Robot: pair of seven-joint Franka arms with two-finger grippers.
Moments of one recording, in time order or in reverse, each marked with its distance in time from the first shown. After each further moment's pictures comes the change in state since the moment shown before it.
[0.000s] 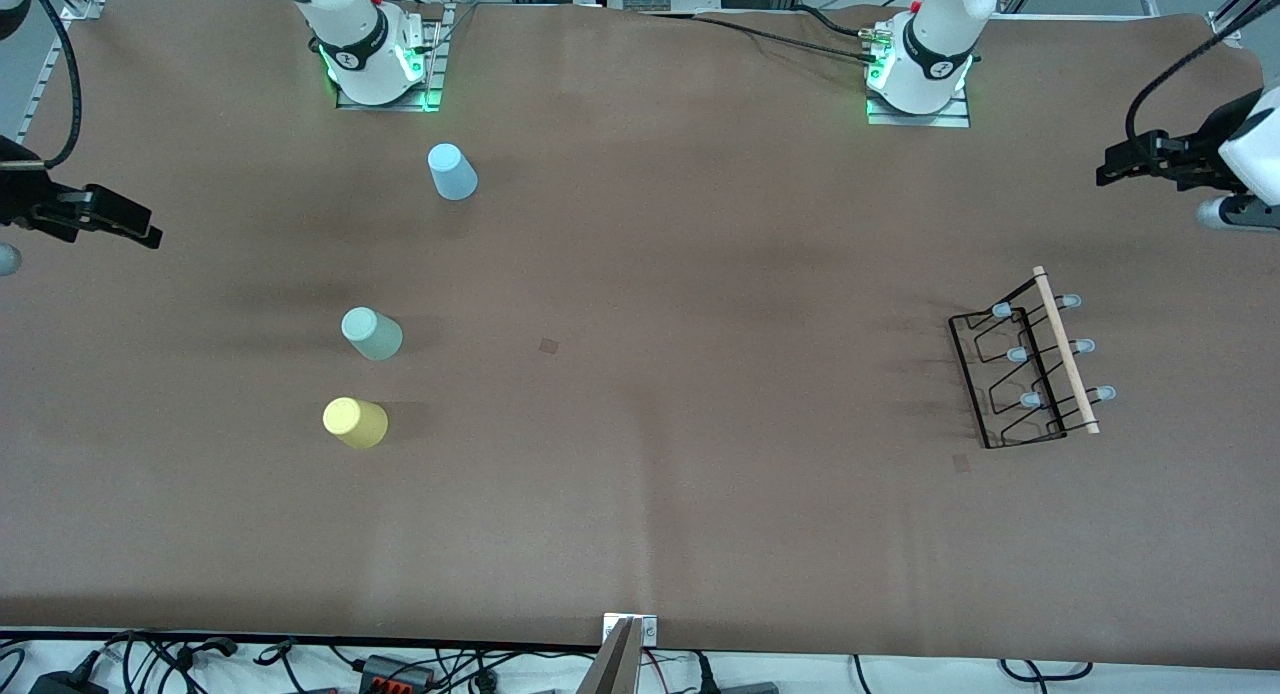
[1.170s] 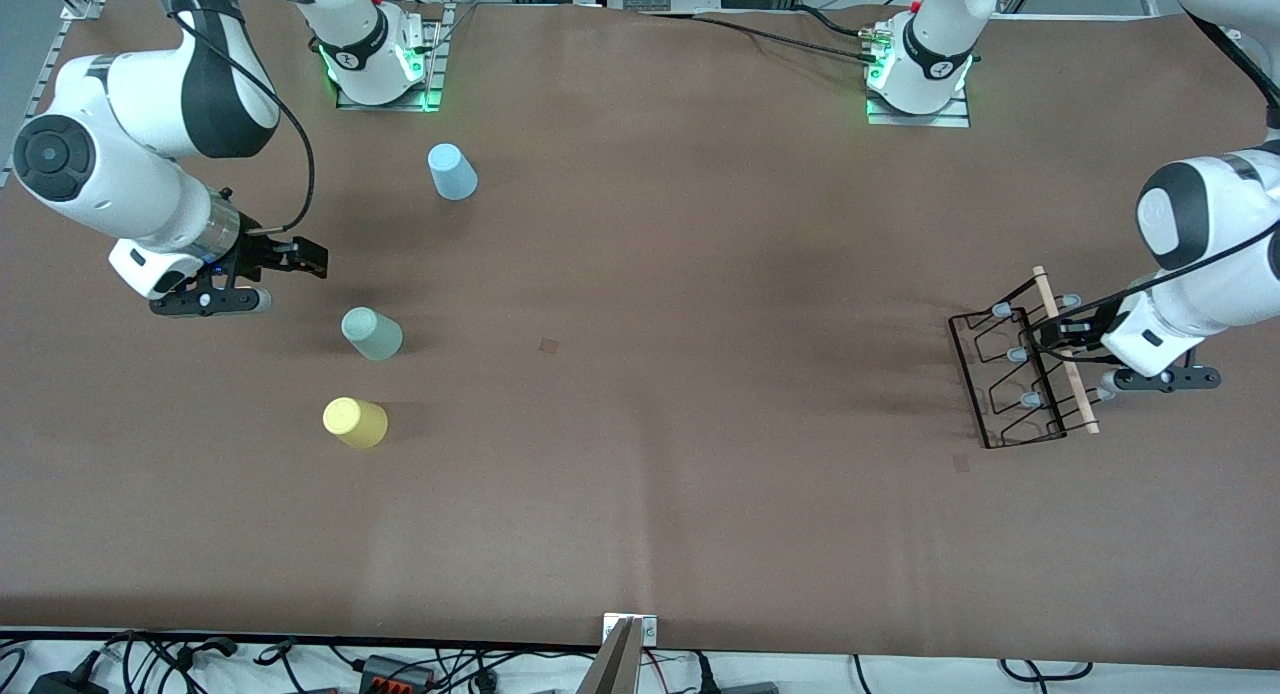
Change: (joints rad) left arm 0.058 0.308 -0.001 -0.275 0.000 0.770 0.000; right arm 0.120 -0.026 0.019 -0.532 0.000 0.504 0.000
